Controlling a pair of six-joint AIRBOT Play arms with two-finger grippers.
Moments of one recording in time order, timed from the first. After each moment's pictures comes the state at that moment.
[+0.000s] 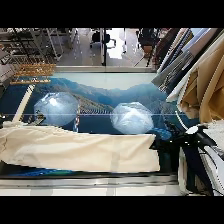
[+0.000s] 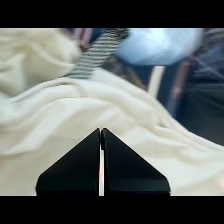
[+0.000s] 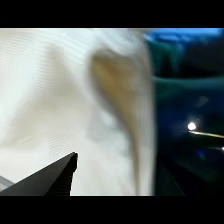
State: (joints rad) left arm 0.92 -1.65 1.67 0.77 -1.56 -1.02; right arm -0.32 -1.43 0.79 -0.92 1.21 0.97
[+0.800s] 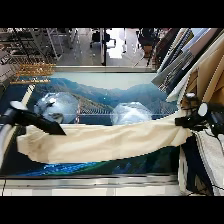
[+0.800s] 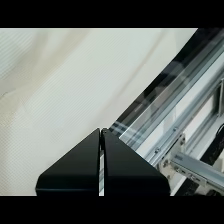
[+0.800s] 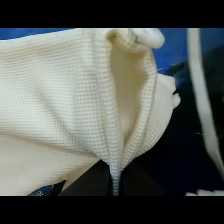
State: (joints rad) left arm 0.13 -1.64 1.30 0.86 -1.58 -0.95; right arm -0.21 -1.27 1.24 -1.69 1.21 1.45
